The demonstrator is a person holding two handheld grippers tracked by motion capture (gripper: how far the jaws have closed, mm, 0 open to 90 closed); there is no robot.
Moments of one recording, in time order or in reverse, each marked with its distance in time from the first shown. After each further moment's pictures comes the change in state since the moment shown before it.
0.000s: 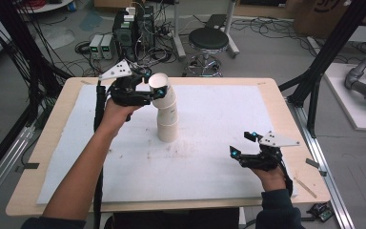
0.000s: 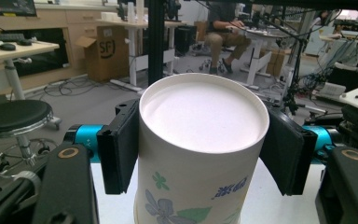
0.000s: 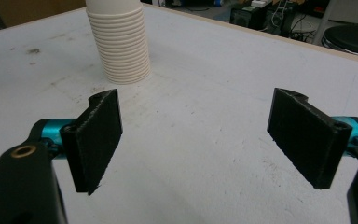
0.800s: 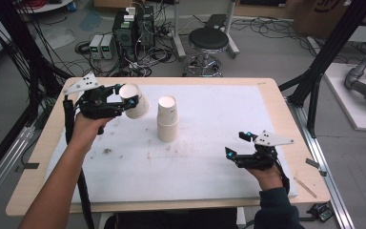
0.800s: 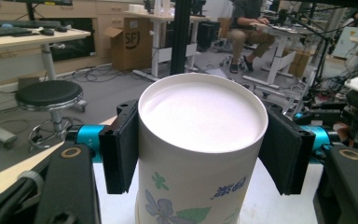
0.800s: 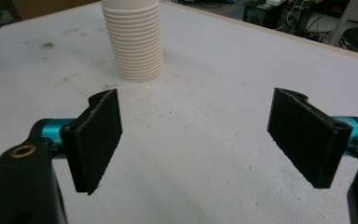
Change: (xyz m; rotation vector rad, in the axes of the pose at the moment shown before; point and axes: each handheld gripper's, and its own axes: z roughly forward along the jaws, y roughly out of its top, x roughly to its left) left arm 0.003 -0.028 -0.074 0.044 0.094 -0.042; right arm 0.005 0.003 0.010 0.012 0.051 -0.025
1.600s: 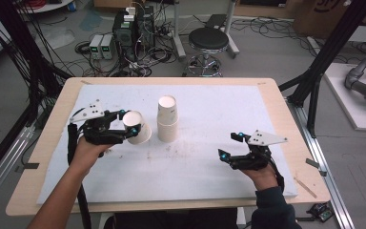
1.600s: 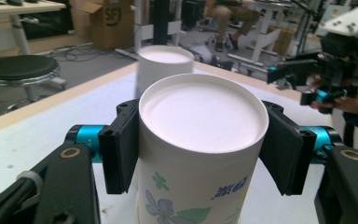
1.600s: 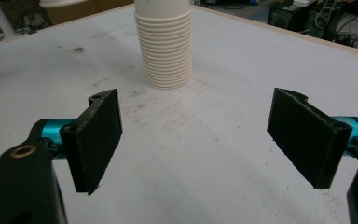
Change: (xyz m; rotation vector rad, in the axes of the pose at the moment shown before) left arm -0.029 -0.053 -0.004 0.084 -0.090 0.008; right arm 0.013 0.008 0.009 -0.001 0.091 -0.008
